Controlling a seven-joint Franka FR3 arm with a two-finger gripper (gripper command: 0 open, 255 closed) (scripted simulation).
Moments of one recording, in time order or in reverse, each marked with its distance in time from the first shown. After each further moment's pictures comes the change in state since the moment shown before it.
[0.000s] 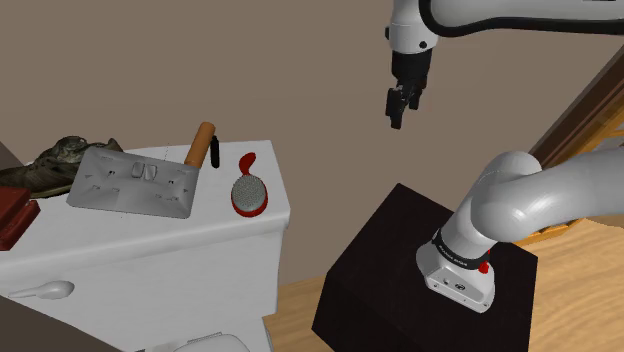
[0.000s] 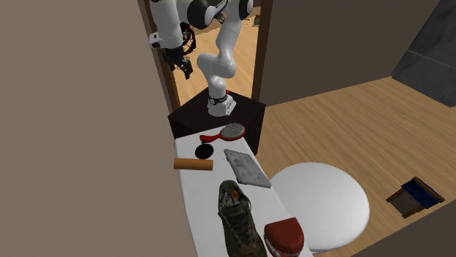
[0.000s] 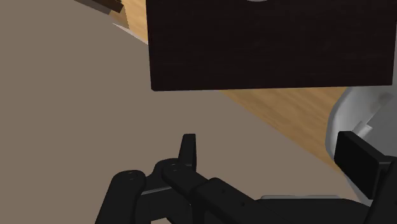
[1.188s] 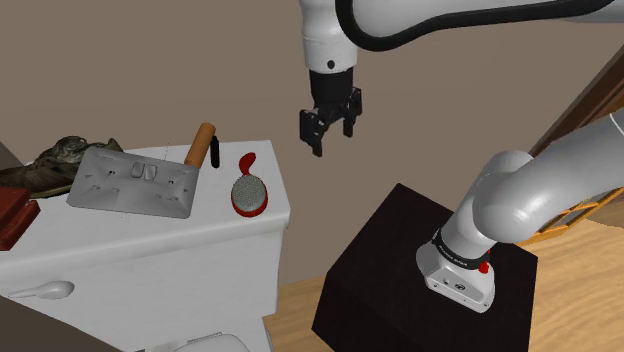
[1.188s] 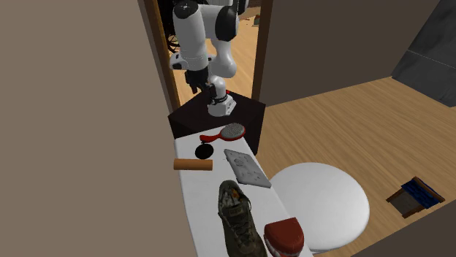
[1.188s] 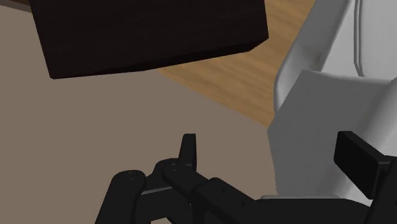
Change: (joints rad) arm 0.055 0.328 0.294 0.228 0.241 0.152 0.443
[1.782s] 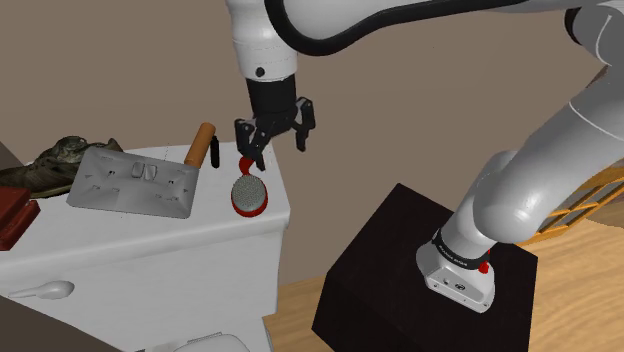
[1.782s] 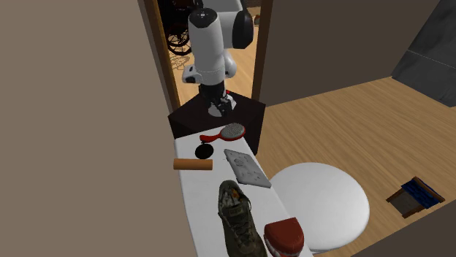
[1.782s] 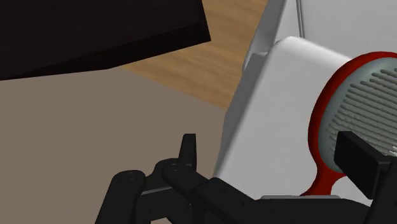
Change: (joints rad) arm 0.016 0.271 0.147 0.244 -0.012 0.071 0.264
